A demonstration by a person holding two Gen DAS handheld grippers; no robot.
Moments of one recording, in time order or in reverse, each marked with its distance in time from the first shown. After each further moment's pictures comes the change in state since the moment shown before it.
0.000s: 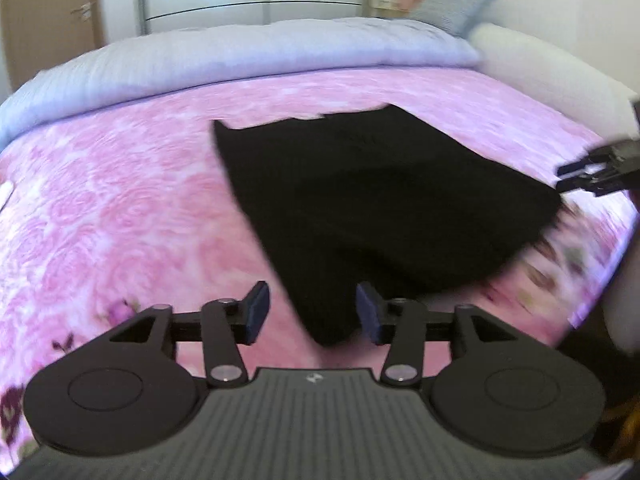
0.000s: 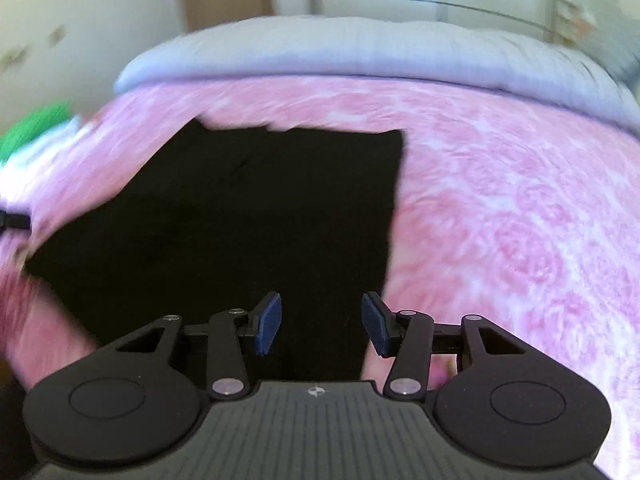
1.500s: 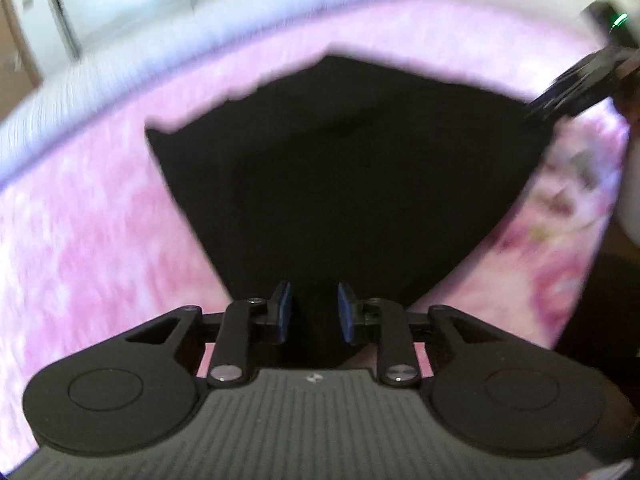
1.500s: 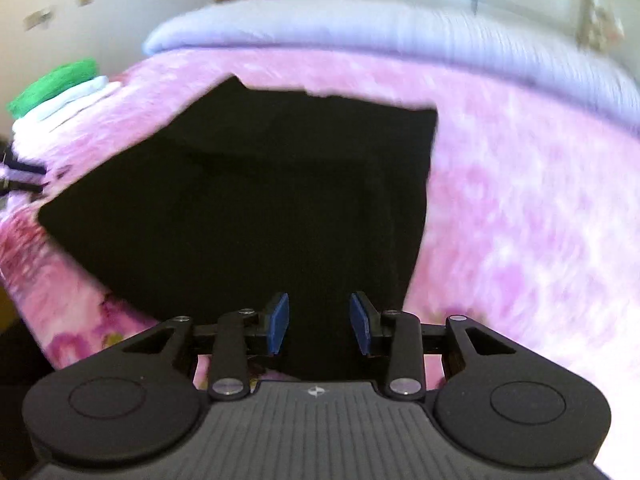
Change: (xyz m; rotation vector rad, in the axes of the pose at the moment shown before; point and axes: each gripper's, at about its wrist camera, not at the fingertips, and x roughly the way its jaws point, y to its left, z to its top) left arm 0.085 -0.027 0.009 0.191 0.152 0.013; right arm 0.042 -0.008 -0.014 0.065 0.088 0.017
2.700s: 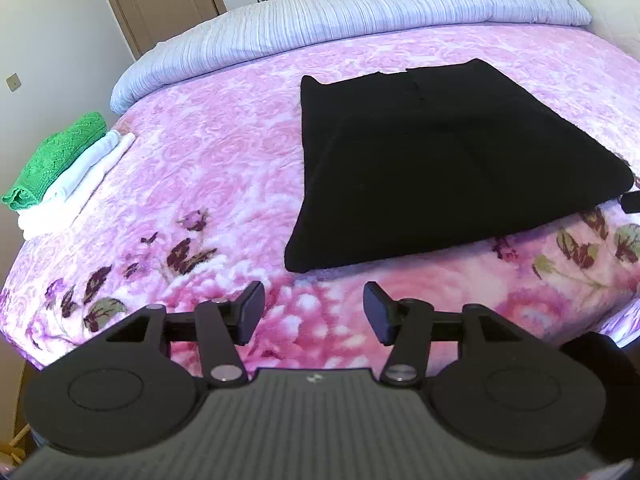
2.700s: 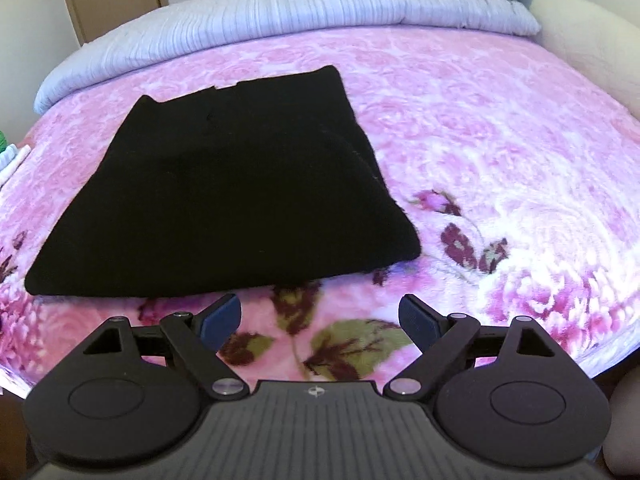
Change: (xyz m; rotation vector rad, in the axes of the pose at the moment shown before) left arm -0.105 -0.092 -0.013 -0.377 0.044 0.425; right arm -0.055 0.085 -0.034 0.325 -0.011 -0.263
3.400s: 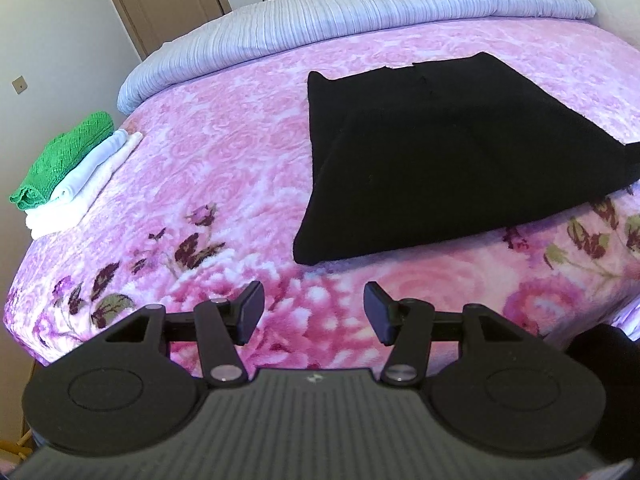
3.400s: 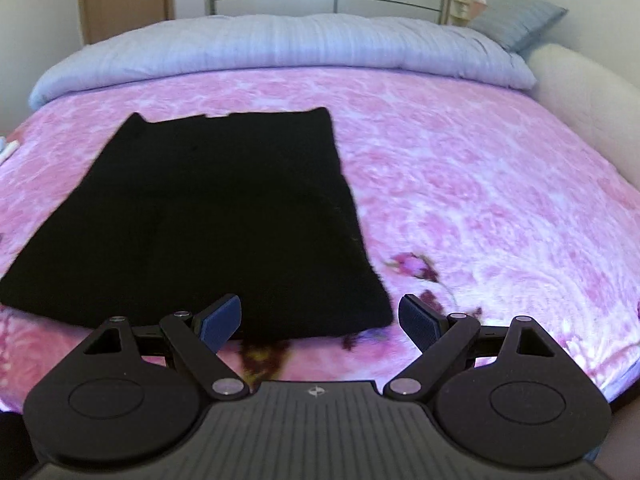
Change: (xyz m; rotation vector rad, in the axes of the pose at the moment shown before) left arm 0.004 -0.001 -0.006 0.012 0.002 0.027; right arm -0.005 0.007 0.016 -0.101 -0.113 -0.039
